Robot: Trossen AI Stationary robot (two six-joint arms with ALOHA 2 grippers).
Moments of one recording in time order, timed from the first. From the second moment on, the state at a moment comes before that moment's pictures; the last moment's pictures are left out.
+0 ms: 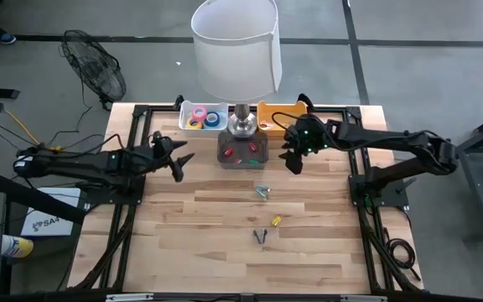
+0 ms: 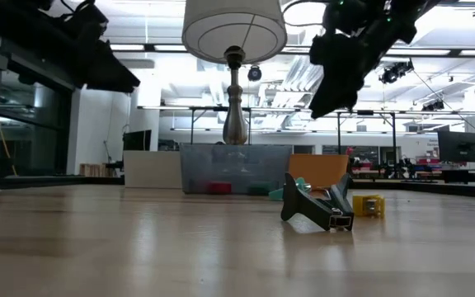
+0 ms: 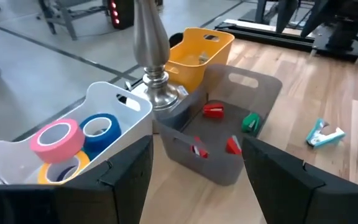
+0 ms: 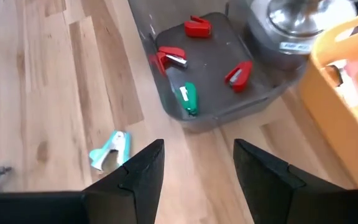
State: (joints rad) left arm 0.02 0.58 0.38 -0.11 -0.54 -0.17; right arm -0.36 1.27 0.86 -0.40 -0.16 0.09
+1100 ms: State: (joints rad) left arm -0.07 0.01 0.03 0.07 -0.46 -0.01; right arm -0.36 1.17 0.86 -0.51 -0.06 -0.01
